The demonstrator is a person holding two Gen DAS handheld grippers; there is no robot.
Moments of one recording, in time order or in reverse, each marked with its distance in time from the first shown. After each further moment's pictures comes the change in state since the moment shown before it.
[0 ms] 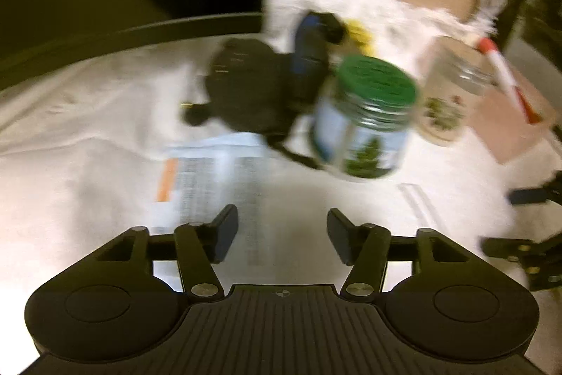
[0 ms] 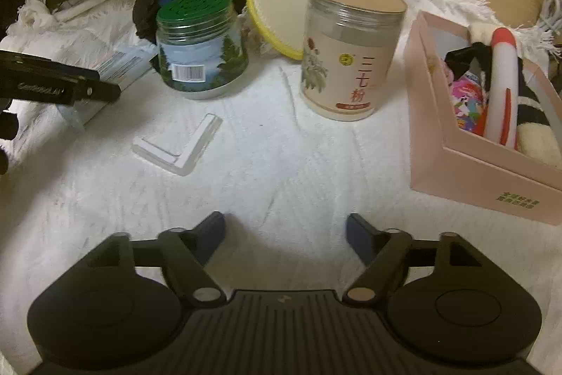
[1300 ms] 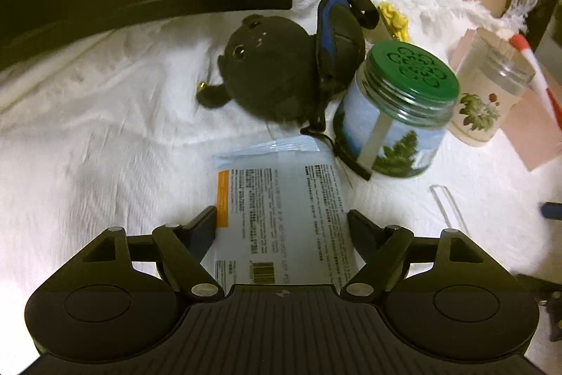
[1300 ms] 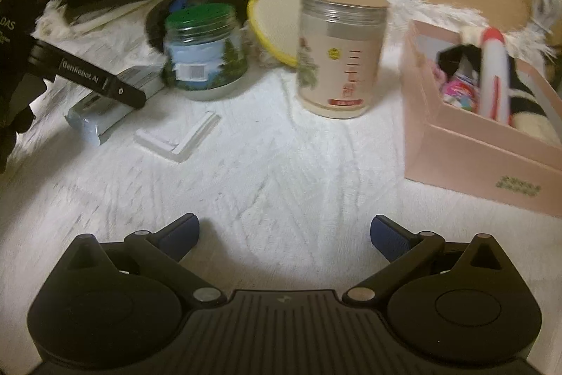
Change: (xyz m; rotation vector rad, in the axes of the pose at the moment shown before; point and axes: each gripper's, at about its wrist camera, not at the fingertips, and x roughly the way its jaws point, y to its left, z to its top) left arm 0.013 0.006 -0.003 -0.080 0.050 0.090; right arm -0.008 -0.012 -0.024 -0.037 -0.098 0.062
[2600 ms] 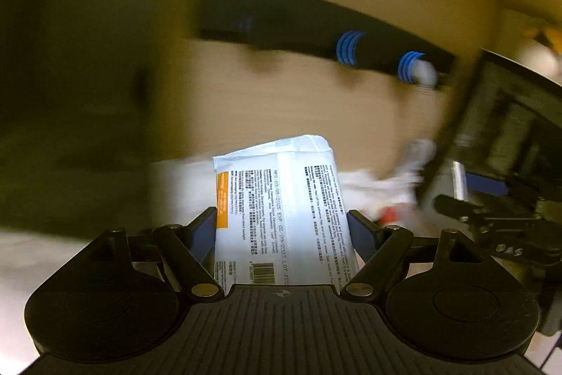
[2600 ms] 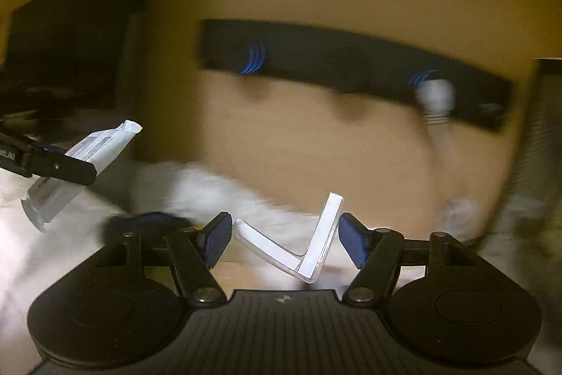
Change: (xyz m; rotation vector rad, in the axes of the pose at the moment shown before) left arm -0.139 -0.114 0.112 0.015 -0.370 -0.221; right arm -0.141 -0.083 0.140 -0.043 -0.420 -0.191
